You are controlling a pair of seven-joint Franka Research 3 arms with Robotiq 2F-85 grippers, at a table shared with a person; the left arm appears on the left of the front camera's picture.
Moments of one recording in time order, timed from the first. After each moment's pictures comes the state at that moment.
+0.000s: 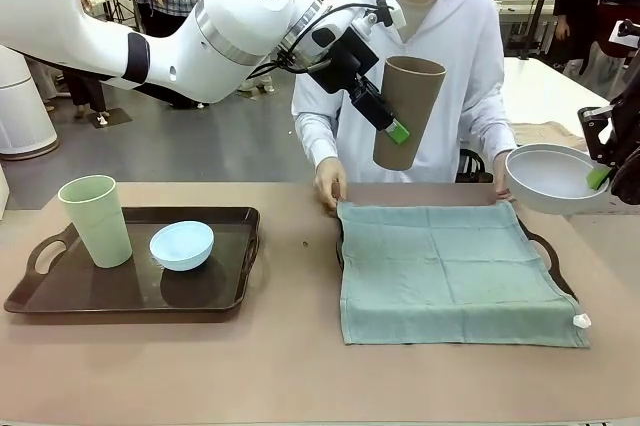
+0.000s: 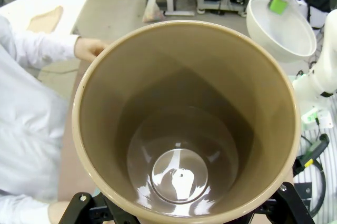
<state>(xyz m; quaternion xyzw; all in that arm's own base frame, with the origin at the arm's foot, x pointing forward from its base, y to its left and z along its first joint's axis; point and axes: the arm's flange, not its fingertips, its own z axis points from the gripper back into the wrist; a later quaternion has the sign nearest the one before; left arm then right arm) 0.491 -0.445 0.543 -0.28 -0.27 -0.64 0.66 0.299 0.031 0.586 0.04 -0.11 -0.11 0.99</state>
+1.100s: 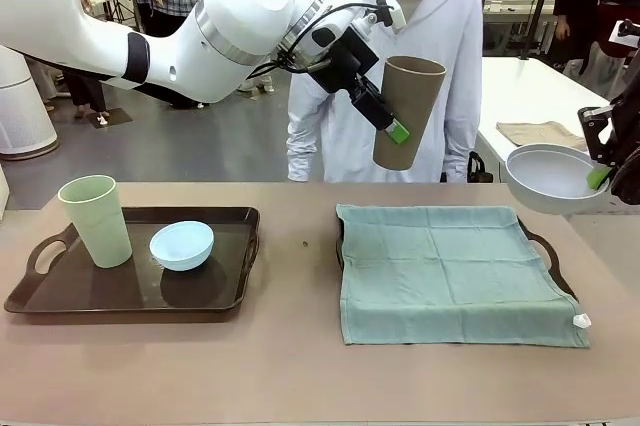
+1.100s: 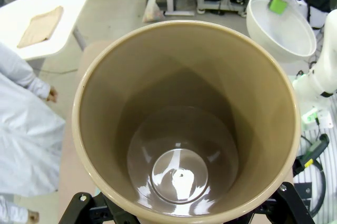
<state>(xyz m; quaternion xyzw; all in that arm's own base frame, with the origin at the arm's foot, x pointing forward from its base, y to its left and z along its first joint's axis) 0.491 -0.445 0.543 -0.28 -0.27 -0.64 0.66 0.299 0.031 0.586 0.04 -0.11 -0.11 0.99</state>
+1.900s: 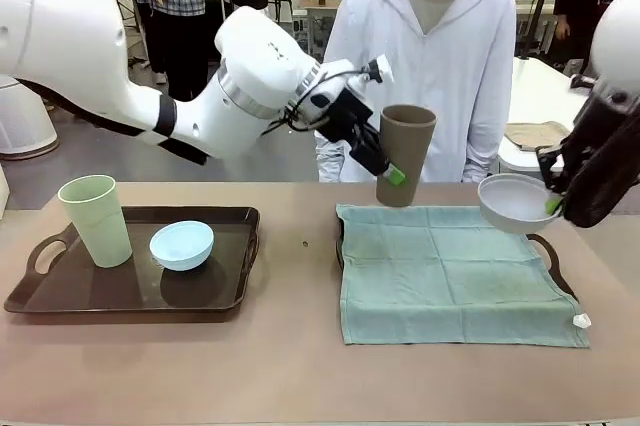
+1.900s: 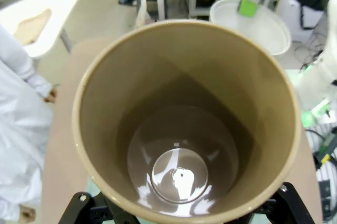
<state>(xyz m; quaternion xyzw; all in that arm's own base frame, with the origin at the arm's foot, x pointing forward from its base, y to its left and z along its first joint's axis) 0.517 -0.449 0.445 -0.32 -0.28 -0.66 0.63 0.368 0.028 0.500 0.06 -0.08 -0.13 0.99</state>
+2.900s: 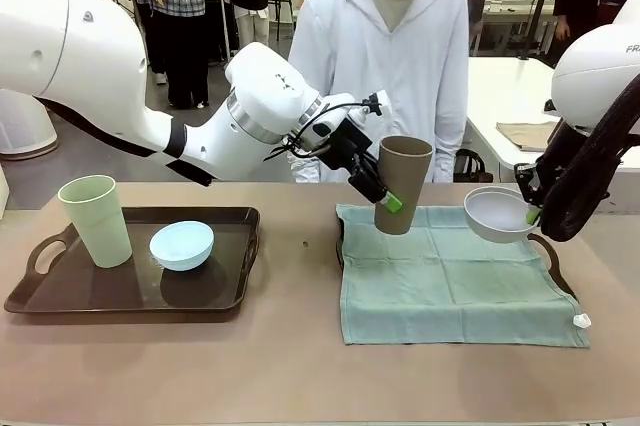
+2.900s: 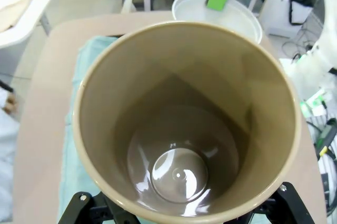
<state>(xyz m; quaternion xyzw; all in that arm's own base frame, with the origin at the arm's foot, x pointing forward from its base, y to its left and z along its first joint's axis) 0.520 -0.453 0.391 -0.34 -0.24 -0.66 0.62 0.399 0.030 0.457 0.05 -0.07 -0.12 0.99</state>
